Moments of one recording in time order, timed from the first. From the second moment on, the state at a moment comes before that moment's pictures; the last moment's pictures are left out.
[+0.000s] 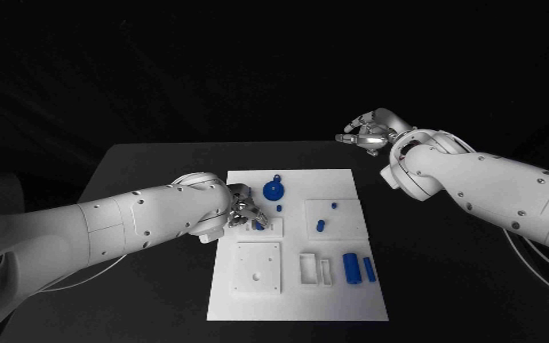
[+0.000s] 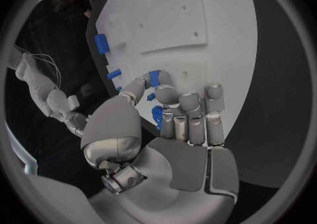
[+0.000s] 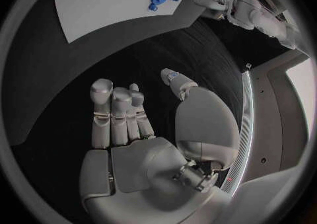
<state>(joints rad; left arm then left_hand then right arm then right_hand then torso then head) 1.30 -0.56 -0.23 1.21 -0.97 0.00 -0.45 0.89 -0.16 0.51 -0.19 0.44 1.26 -0.03 0.36 0.86 1.39 -0.13 1.08 0.56 1.21 -0.21 1.38 0.54 0.04 0.94 -0.14 1.01 1.31 1.31 -0.70 0.01 1.26 -1.05 -0.46 -0.24 1.02 -0.29 0.50 0.03 0.32 0.82 0.15 0.26 0.42 1.03 0.04 1.20 1.08 1.24 -0.06 1.21 0.98 0.16 1.22 -0.06 0.96 1.31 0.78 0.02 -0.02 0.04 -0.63</state>
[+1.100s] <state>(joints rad) 1.30 -0.56 -0.23 1.21 -1.00 0.03 -0.46 0.89 -0.16 0.51 -0.19 0.44 1.26 -0.03 0.36 0.87 1.39 -0.13 1.08 0.56 1.21 -0.20 1.38 0.54 0.04 0.94 -0.14 1.01 1.31 1.31 -0.70 0.01 1.26 -1.05 -0.46 -0.24 1.02 -0.29 0.49 0.03 0.32 0.82 0.15 0.26 0.42 1.03 0.04 1.20 1.08 1.24 -0.06 1.21 0.98 0.16 1.22 -0.06 0.96 1.31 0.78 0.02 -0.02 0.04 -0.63</state>
